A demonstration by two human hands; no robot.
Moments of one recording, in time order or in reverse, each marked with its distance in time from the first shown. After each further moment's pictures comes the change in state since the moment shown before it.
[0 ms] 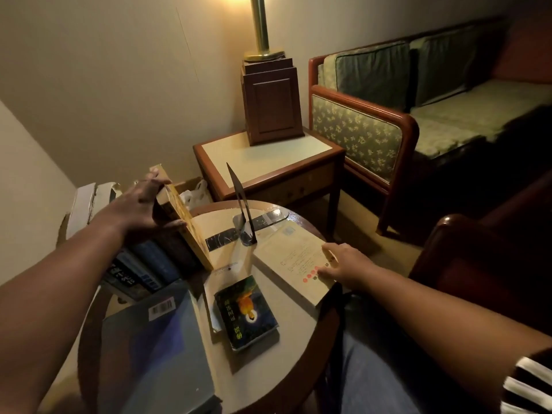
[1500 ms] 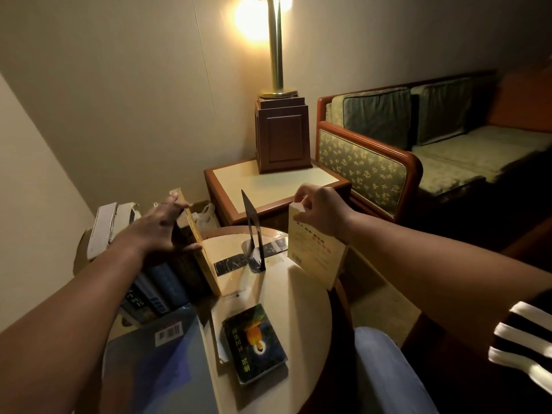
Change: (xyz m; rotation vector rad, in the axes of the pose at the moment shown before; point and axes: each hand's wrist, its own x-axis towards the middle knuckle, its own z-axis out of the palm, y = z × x) left_hand 0.000 -0.007 0.002 0.038 0.021 0.019; right_hand 0.031 -0.133 -0.120 -0.005 0.398 -0.523
